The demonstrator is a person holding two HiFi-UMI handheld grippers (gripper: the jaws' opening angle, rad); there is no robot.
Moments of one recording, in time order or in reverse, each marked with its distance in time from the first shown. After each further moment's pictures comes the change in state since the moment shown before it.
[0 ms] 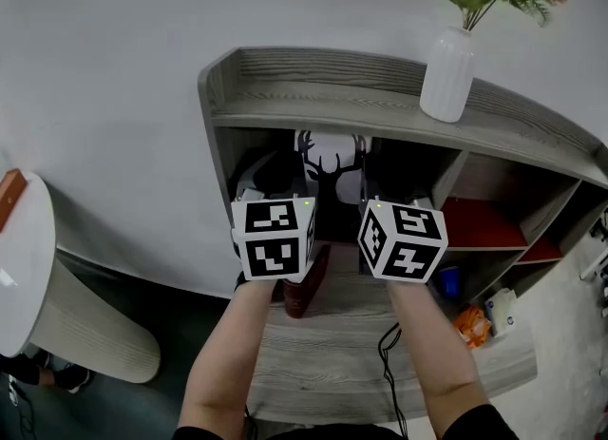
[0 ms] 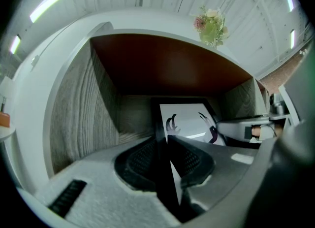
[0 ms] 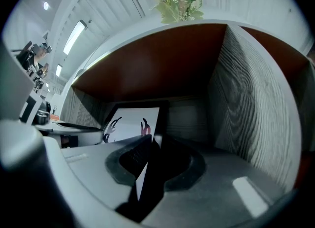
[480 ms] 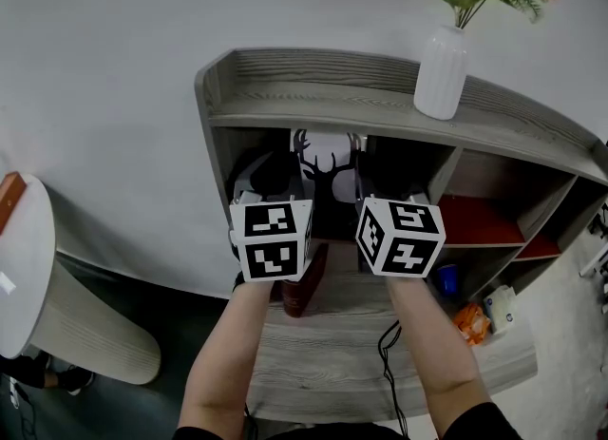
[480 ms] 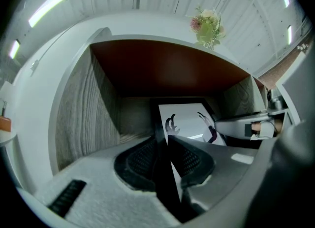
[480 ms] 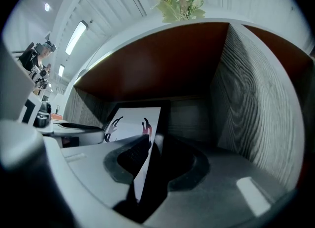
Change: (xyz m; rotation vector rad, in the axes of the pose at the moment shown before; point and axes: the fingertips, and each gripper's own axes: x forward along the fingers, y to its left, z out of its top) left arm -0.004 -0.001 0.001 0.035 -0.016 0.013; right arm 0.000 0.002 0.000 -0.005 0.012 0.031
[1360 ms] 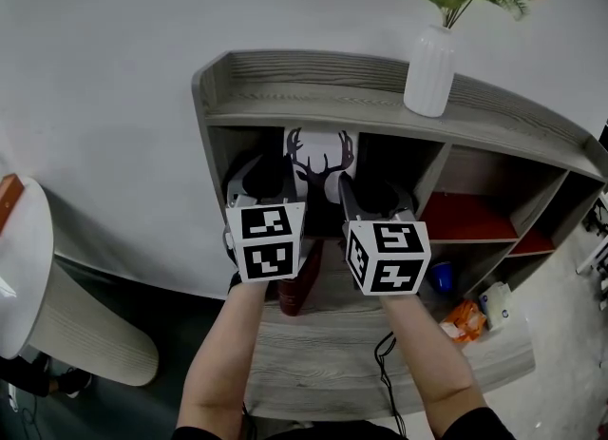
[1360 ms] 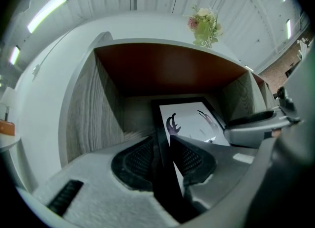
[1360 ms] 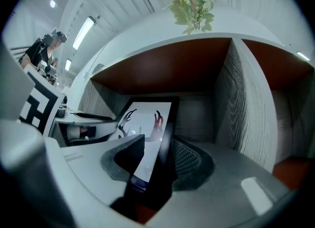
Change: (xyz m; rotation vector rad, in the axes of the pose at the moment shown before) left arm -0.006 0.003 -0.005 0.030 0.001 0.027; right arm -0.024 0.020 -0.018 -0.064 0.045 0.046
